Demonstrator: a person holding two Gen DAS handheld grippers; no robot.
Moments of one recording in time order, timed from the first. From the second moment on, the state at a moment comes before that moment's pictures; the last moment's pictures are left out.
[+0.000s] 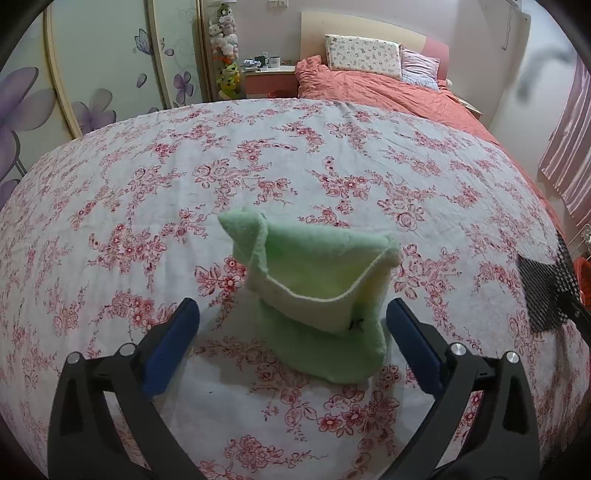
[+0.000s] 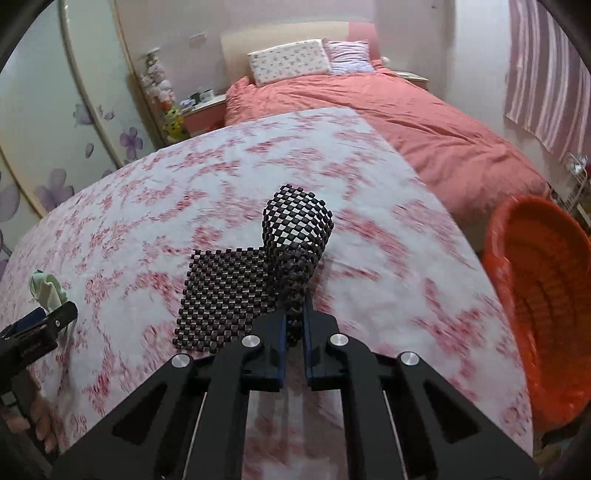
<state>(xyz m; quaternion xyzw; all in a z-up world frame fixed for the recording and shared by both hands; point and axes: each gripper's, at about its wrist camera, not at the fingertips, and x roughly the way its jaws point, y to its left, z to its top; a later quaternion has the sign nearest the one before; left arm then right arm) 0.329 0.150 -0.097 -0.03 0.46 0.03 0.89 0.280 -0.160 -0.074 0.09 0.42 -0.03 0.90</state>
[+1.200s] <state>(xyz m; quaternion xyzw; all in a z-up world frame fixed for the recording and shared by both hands) 0.294 0.093 -0.025 -0.03 0.40 -0.06 0.91 0.228 -0.187 -0.005 0.13 0.33 -0.01 0.93</state>
